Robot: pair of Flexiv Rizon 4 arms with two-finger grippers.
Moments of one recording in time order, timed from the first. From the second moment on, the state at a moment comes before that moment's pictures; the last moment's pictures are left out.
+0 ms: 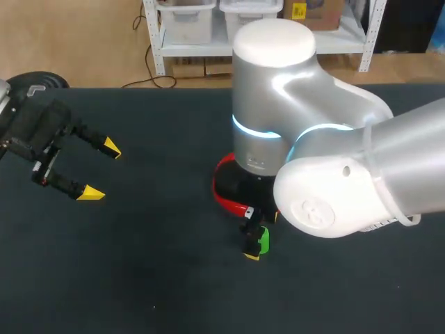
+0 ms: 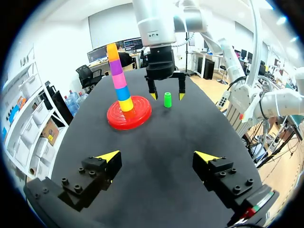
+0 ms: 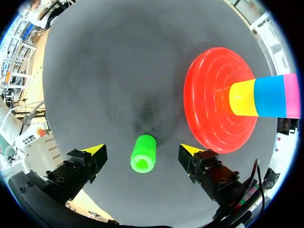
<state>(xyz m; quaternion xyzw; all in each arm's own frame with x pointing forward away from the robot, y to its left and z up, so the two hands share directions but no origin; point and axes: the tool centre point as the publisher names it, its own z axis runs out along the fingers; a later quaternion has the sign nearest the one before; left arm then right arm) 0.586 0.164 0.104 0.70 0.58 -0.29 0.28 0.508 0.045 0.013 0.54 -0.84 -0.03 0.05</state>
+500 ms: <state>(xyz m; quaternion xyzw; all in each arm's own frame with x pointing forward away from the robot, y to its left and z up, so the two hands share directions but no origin) 0.586 0.163 0.104 0.70 0.58 -0.29 0.28 0.507 0.042 0.012 0.53 -0.84 -0.03 0.05</state>
